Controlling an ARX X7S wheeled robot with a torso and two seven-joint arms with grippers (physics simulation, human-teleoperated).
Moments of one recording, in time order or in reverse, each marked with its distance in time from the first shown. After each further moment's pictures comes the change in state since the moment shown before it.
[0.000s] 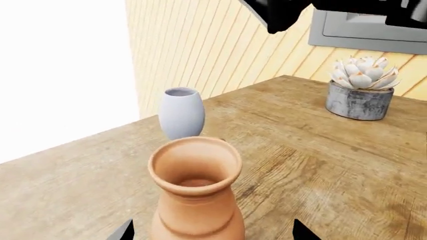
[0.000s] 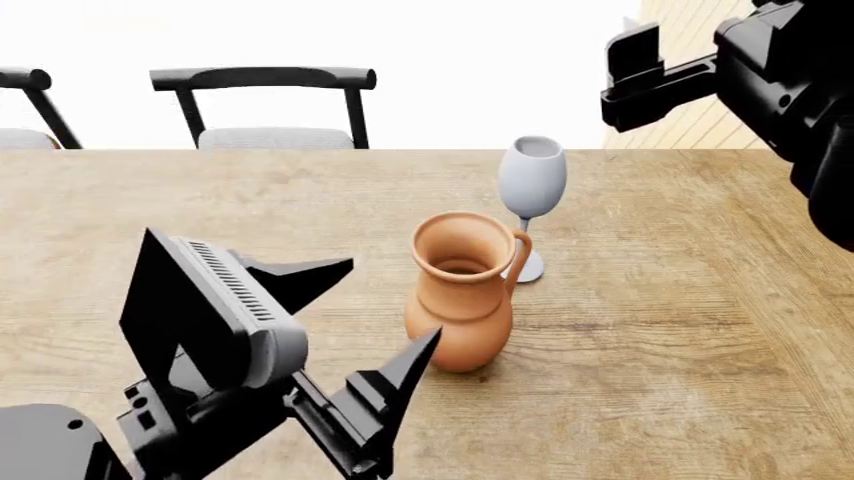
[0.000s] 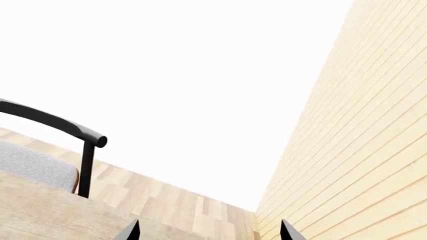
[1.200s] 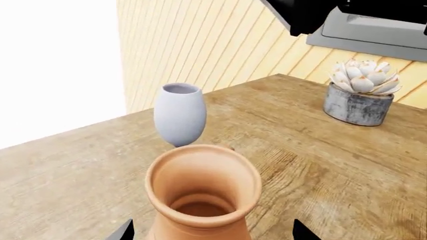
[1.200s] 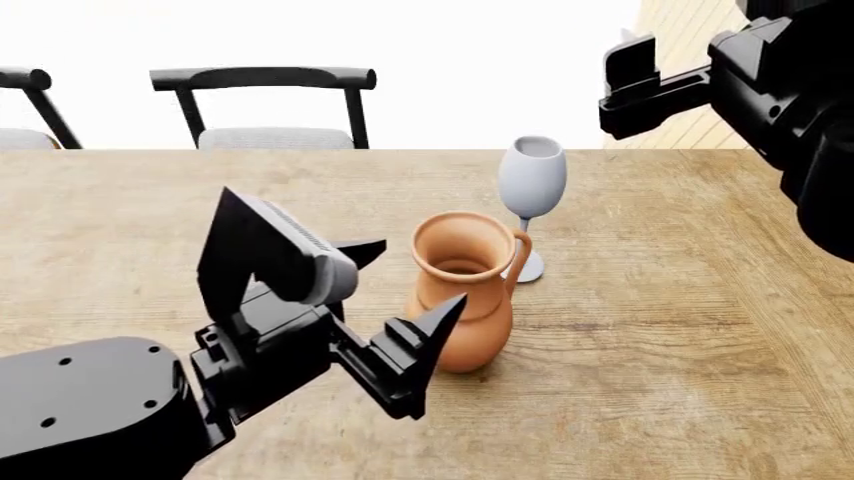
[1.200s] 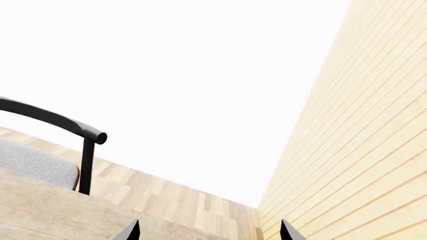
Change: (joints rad) left arm -0.070 0.103 0.140 -0.177 0.223 0.014 0.154; right arm -0.030 0.015 -0.024 0.010 -0.018 -0.051 -0.015
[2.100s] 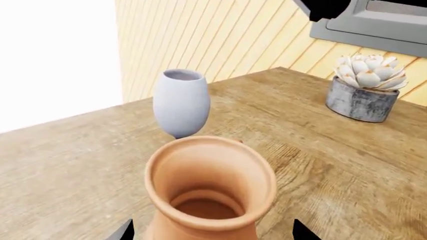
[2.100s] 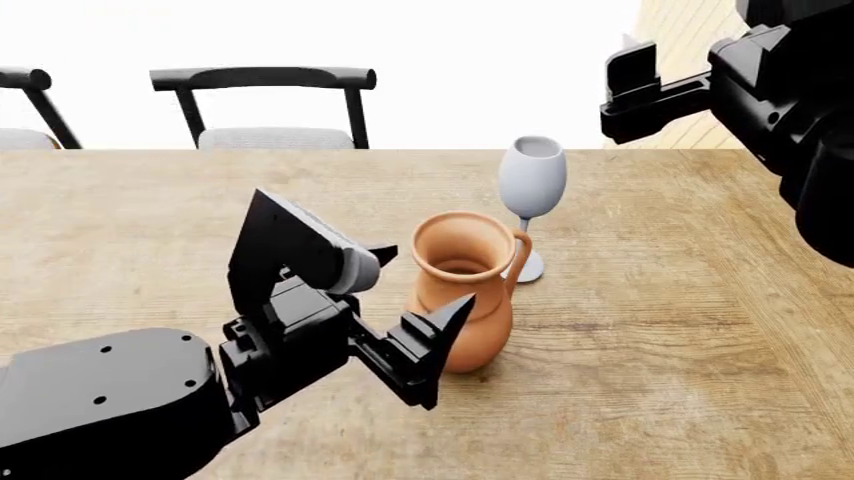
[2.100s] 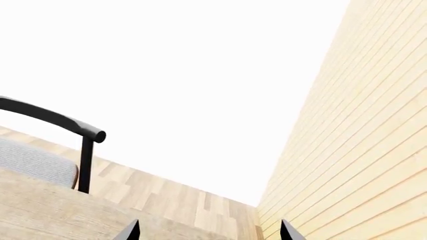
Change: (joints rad) left arm 0.000 0.026 0.074 -0.069 0.096 0.037 0.058; right arm -0.016 0.014 -0.010 -0.002 -0.002 -0.025 -0.002
